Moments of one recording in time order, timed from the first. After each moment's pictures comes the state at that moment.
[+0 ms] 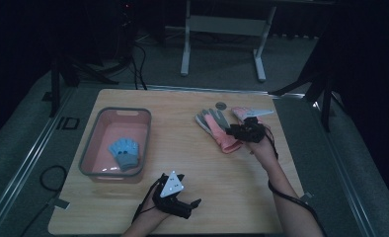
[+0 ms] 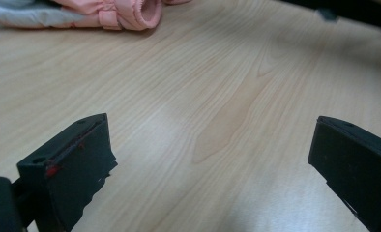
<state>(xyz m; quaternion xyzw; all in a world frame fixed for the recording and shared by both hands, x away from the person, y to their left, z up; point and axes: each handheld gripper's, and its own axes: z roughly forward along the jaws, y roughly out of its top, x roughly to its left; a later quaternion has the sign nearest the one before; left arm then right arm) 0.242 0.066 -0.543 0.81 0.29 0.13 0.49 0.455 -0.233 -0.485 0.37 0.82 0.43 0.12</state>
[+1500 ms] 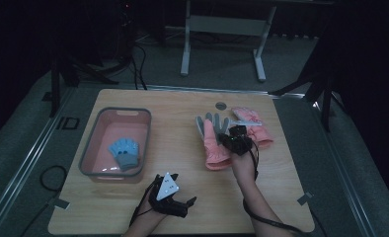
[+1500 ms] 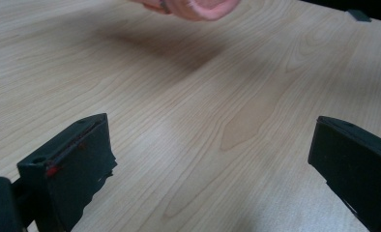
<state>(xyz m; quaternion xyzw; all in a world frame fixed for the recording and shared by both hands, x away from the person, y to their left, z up) 0.241 0.075 -0.554 0.80 0.31 0.17 0.49 0.388 -0.173 -0.471 0.53 0.74 0.40 0.15</state>
